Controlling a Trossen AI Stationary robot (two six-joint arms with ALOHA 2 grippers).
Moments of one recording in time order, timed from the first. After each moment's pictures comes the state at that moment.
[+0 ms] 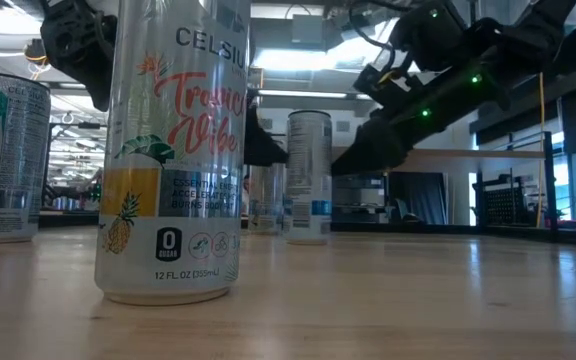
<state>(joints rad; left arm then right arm) -0.02 1.66 0.60 0.64 -0.49 -0.15 0.04 1.59 0.64 0.46 0.39 -0.11</state>
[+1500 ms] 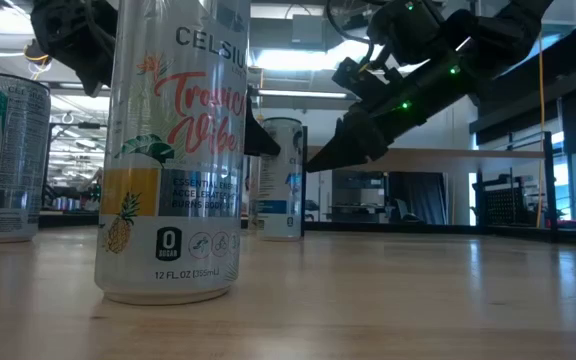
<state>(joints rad) -0.06 1.59 0.60 0.57 -0.60 -0.15 0.02 1.66 0.76 0.39 0.34 -0.12</state>
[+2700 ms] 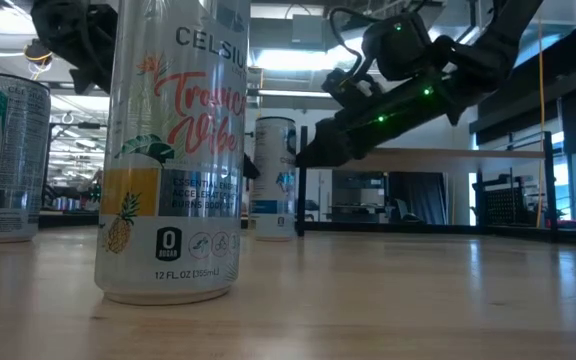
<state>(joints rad) -0.04 1.55 0.60 0.36 -0.58 -0.10 -0.04 1.75 0.76 0.65 0.38 -0.16</state>
